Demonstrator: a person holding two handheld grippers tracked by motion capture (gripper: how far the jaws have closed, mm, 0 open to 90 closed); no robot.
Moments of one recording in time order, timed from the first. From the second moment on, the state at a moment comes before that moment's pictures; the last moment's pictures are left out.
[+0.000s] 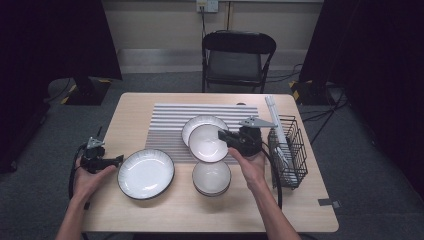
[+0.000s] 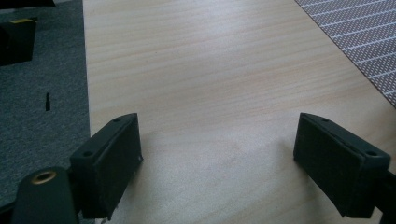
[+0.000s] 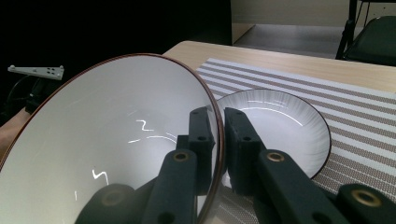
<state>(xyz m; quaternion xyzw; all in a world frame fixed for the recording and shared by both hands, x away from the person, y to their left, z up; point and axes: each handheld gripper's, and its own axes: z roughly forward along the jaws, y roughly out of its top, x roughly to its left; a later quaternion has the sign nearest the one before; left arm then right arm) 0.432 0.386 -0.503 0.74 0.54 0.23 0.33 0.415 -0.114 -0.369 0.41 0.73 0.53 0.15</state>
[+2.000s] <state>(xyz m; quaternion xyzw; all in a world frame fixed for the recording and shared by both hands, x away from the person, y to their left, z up) 0.431 0.386 -0.503 0.74 0.54 0.23 0.33 0.500 -0.078 -0.356 0.44 0.74 0.48 0.18</state>
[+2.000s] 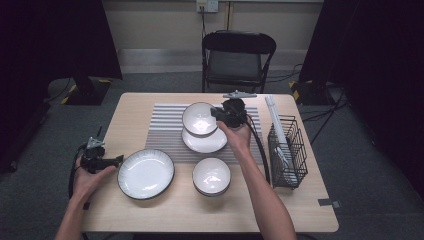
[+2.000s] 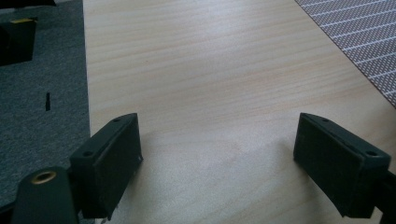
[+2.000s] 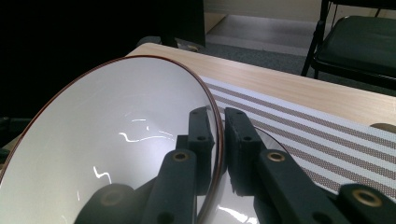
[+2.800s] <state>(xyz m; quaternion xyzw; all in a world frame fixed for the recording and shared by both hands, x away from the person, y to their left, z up) 0.431 0.386 -0.503 0.74 0.54 0.23 0.33 0.534 -0.063 -0.380 0.46 0.74 0.45 0.18</state>
